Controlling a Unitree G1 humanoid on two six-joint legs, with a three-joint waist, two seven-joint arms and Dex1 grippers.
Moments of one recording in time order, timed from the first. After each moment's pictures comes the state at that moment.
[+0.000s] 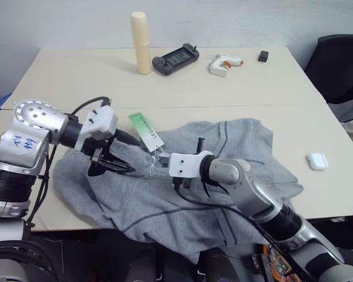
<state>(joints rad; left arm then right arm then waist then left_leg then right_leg) -0.75 0.92 -0.18 0.05 -0.32 0.35 -1.50 -0.60 -0.44 0.56 -0.27 -0.38 0.46 0.67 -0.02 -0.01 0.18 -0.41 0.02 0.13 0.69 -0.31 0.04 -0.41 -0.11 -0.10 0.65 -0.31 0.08</state>
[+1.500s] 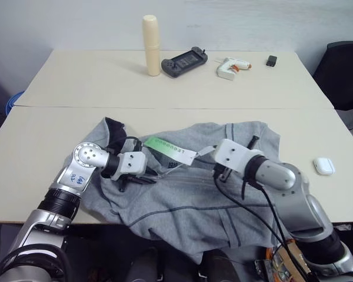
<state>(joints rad) -0.61 0.67 -0.27 0.33 -0.05 -0.12 -1.26 -0.31 -0.57 0.14 -0.60 -0.31 0.68 0.69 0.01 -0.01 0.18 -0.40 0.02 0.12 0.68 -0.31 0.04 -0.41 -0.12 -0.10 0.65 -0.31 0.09</state>
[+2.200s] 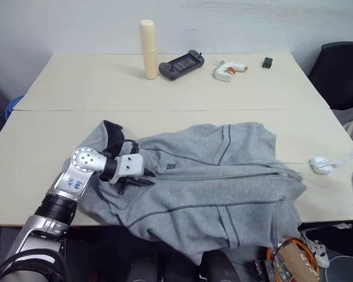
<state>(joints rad) -0.56 0.68 -0.25 0.29 -0.05 -0.10 -1.23 0.02 -0.87 -0.75 -0.12 -0.16 0.43 0.61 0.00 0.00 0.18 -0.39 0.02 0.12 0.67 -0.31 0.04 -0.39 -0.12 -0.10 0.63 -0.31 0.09</state>
